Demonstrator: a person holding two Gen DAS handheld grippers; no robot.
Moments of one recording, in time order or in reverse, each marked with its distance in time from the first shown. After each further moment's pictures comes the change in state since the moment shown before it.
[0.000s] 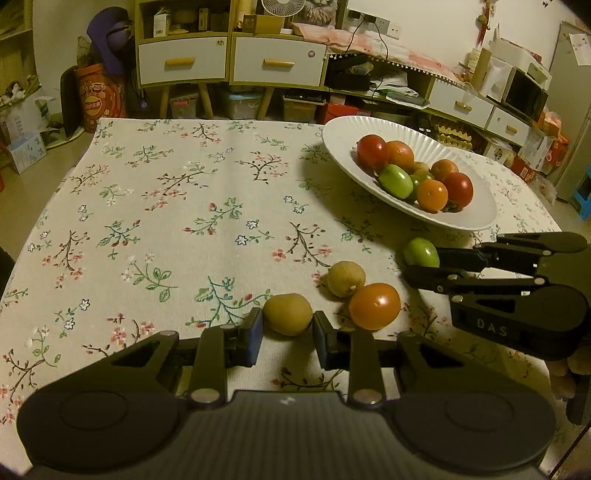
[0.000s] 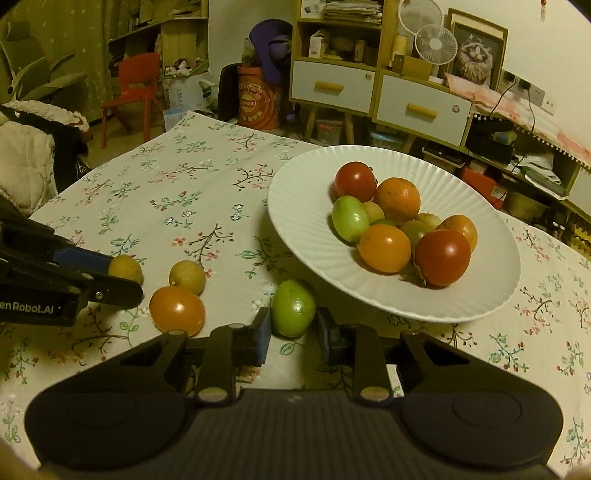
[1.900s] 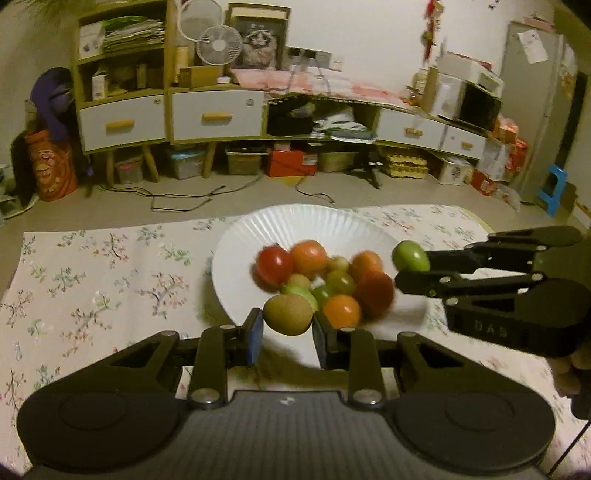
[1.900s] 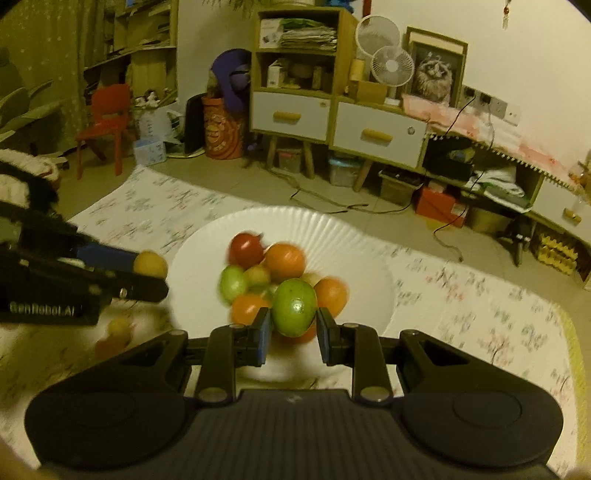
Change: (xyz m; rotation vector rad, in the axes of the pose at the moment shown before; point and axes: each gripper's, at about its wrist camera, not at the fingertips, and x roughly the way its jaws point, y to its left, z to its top) left arm 0.018 -0.071 0.086 0.109 -0.128 -0.083; right arm -0.029 -0.086 0.048 0.030 -0.075 -0.086
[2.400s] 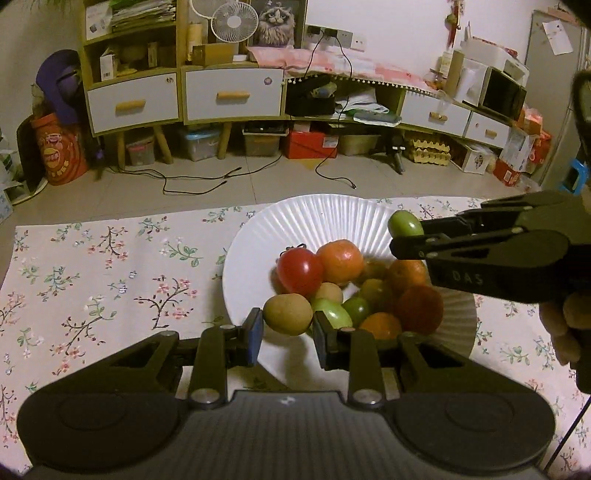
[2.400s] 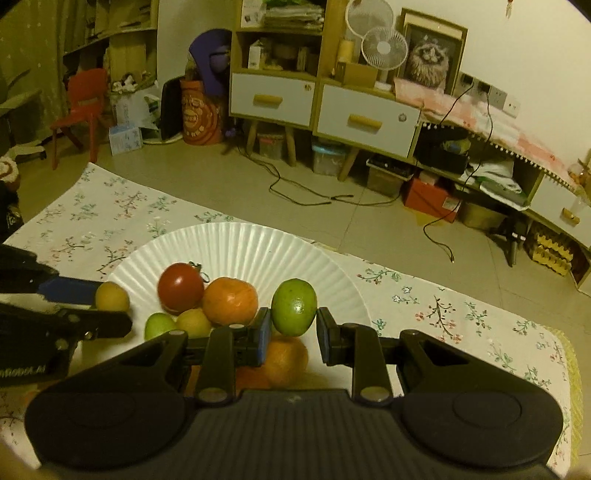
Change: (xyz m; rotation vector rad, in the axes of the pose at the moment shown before) left arm 0.033 0.008 0.011 -0.017 0.070 0.039; right arm 0.063 -0.022 0.029 -0.004 0.087 -0.024
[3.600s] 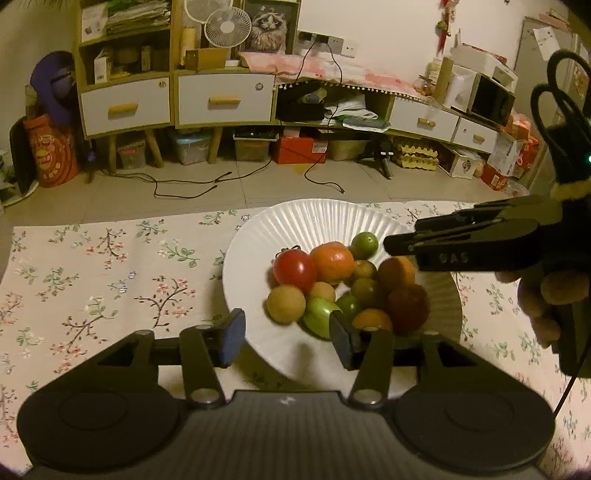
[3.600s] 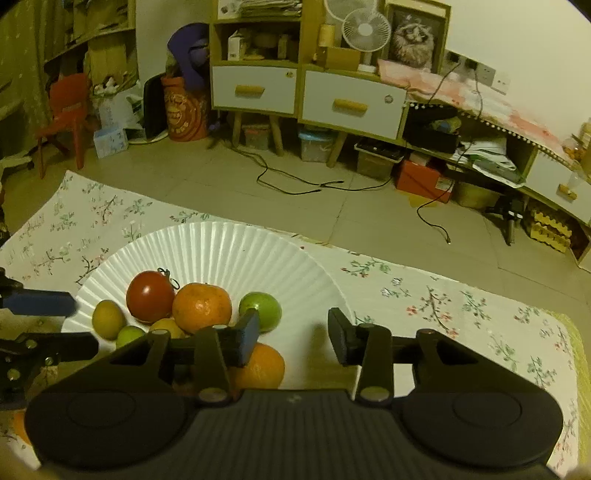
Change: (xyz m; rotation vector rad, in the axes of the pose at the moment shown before) left arm -0.017 0.004 -0.004 0.009 -0.018 -0.040; right arm 0.000 -0.017 0.000 0.085 0.018 -0.014
